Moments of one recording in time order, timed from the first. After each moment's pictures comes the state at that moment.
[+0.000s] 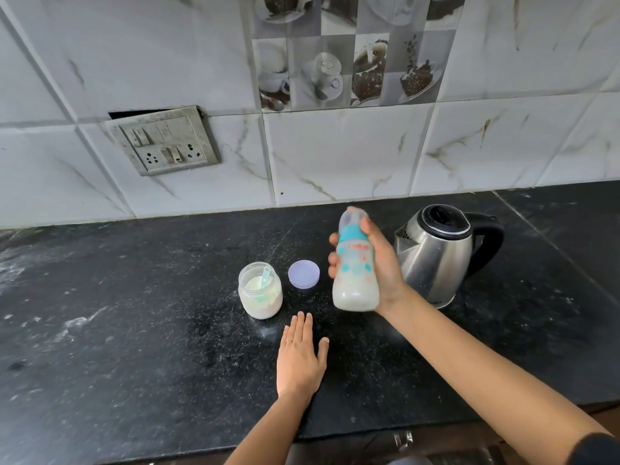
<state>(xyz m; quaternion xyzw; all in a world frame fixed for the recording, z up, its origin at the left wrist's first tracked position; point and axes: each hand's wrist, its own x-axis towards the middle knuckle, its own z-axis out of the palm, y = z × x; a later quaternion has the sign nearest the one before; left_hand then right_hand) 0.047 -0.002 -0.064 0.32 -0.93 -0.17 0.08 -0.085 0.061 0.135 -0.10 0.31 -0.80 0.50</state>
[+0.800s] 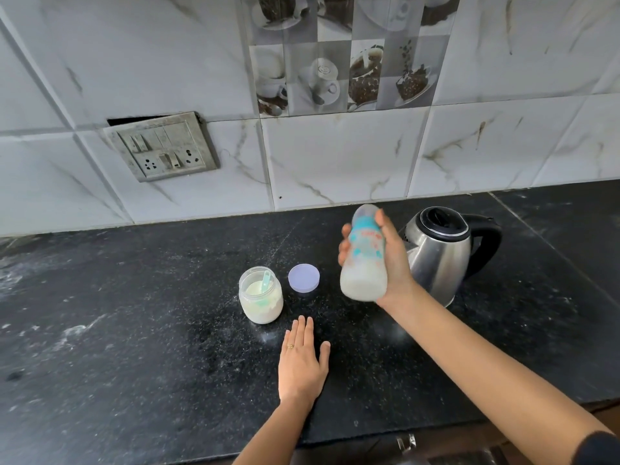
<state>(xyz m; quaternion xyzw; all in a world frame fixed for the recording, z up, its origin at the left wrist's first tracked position) 0.048 -0.003 -0.065 0.32 -0.93 -0.18 0.09 -0.090 0.065 0.147 -0.06 0.27 -0.83 0.49</state>
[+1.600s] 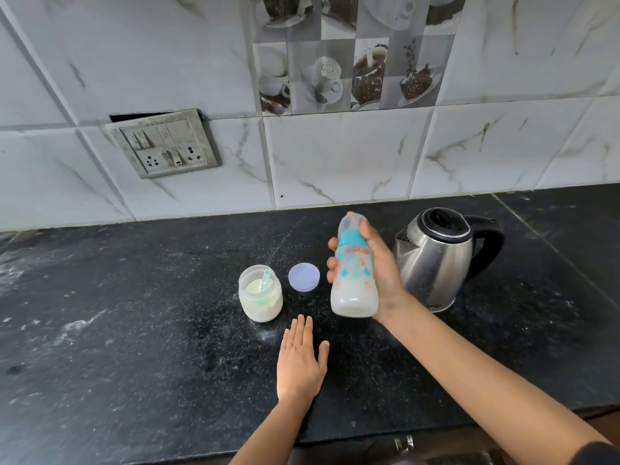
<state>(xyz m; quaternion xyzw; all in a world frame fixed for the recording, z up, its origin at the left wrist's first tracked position) 0.047 -0.002 -0.066 0.32 -0.92 -0.18 0.09 -0.078 0.061 0.138 -0.08 0.32 -0.80 0.51</state>
